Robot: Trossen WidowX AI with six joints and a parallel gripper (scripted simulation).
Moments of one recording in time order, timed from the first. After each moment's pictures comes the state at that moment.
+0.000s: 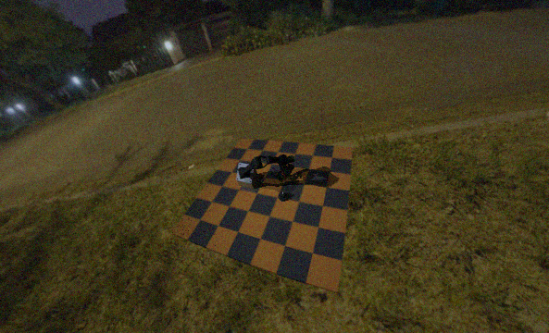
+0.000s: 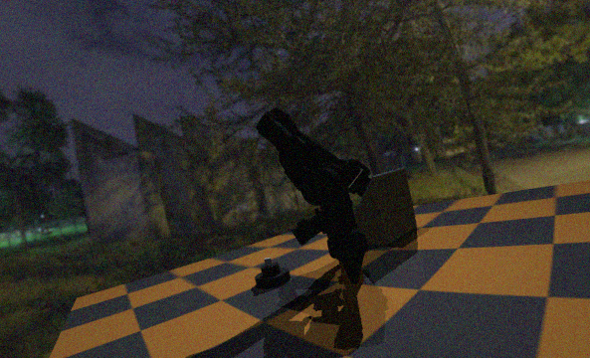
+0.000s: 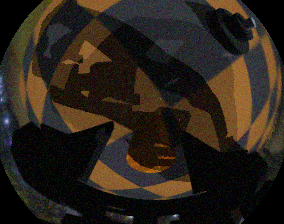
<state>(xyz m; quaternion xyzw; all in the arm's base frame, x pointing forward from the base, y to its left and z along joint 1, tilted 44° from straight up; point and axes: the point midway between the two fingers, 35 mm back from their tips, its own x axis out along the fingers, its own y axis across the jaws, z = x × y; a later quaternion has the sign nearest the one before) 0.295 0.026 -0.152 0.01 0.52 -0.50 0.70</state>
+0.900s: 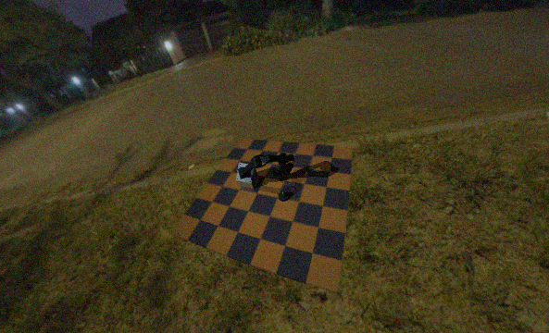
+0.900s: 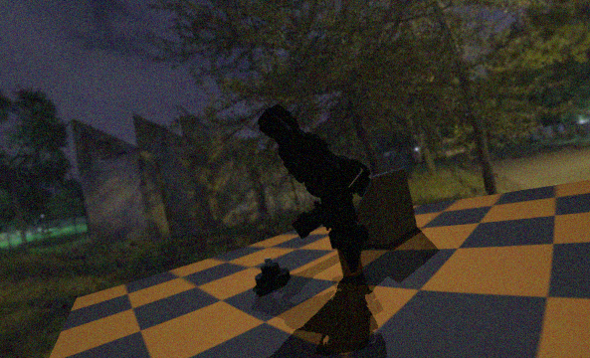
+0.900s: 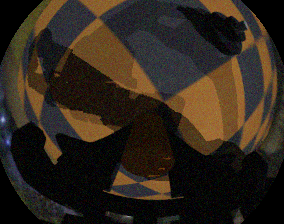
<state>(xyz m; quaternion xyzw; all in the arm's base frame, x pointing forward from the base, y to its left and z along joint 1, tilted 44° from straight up) 0.292 0.036 -0.141 -0.01 0.53 -0.50 0.69</state>
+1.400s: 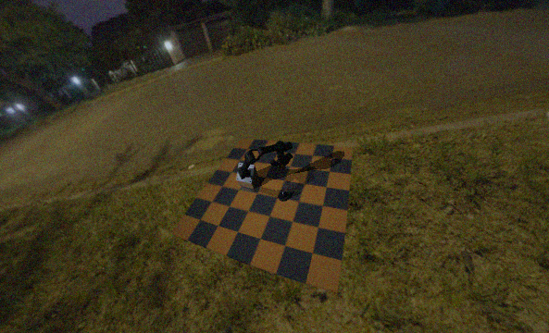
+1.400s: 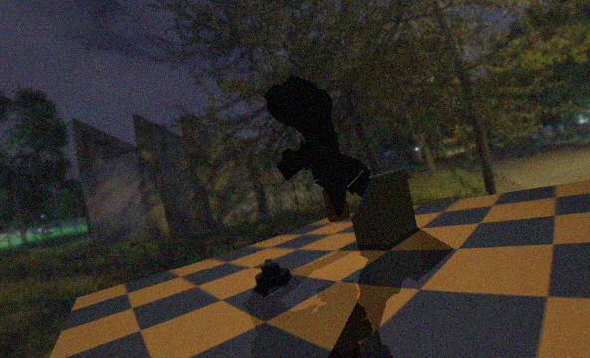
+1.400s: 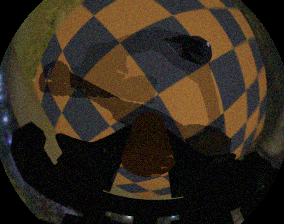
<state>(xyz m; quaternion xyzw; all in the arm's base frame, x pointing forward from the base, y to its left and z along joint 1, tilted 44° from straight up) 0.298 0.113 -0.062 0.00 0.52 -0.49 0.70</state>
